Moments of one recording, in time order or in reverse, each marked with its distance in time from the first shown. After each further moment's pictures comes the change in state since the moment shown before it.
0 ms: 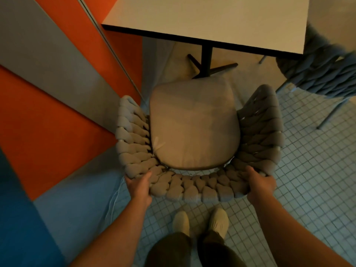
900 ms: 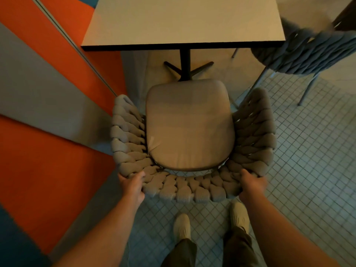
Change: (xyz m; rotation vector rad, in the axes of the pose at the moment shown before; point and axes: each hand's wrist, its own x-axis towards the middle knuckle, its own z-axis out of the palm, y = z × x) left_hand 0.090 0.100 -0.015 0.268 -0.155 -0.030; right_hand -0.054 0.076 0.068 0.163 0.209 0.050
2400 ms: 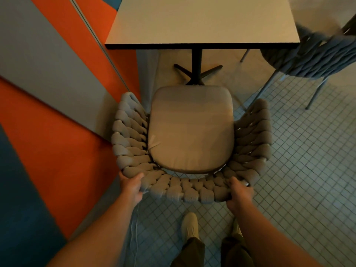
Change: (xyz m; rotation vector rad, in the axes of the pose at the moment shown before) left_hand 0.030 0.017 -0.074 0.113 -0.052 -0.036; right_hand -0.074 0.067 0.017 0.116 -0.148 0.171
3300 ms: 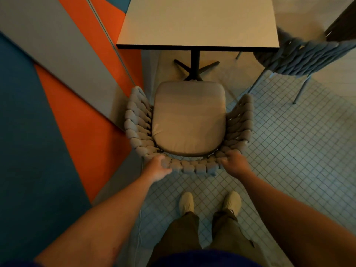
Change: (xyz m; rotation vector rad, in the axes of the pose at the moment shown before) left_hand -0.109 0.017 -0.002 1.305 -0.431 0.328; right_hand -0.086 -0.077 -0.049 -1.350 -0.345 -0.626
